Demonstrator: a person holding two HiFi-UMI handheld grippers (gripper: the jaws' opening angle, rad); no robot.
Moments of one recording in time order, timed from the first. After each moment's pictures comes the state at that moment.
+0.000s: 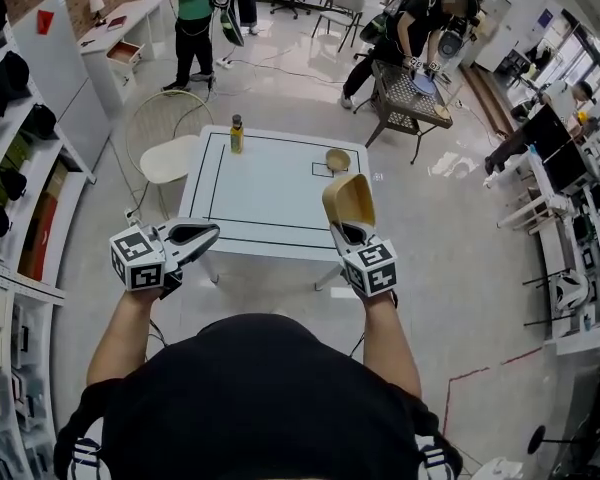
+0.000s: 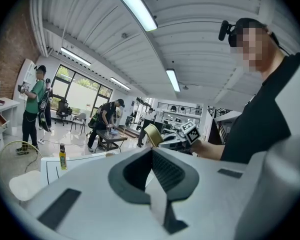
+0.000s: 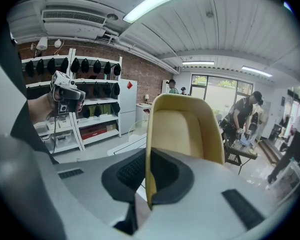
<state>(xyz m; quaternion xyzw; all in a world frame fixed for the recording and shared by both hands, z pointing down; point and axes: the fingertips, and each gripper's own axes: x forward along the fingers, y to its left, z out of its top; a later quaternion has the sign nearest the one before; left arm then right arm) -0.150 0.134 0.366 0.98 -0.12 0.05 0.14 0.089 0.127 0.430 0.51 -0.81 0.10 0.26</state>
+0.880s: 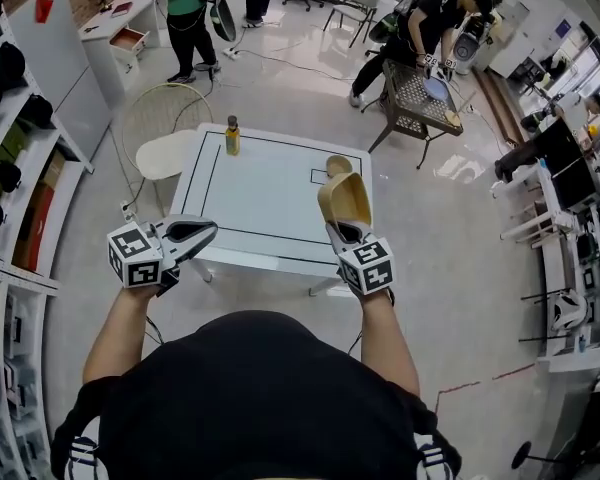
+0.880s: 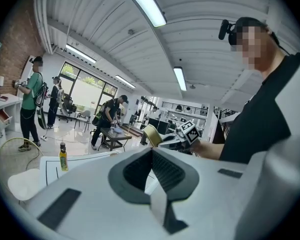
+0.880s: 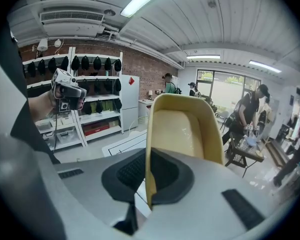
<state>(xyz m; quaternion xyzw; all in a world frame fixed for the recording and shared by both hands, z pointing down) -0.109 0.069 0.386 0.98 -0.14 0.06 0.15 0.125 0.054 0.457 0.48 -0.83 0.11 0.28</state>
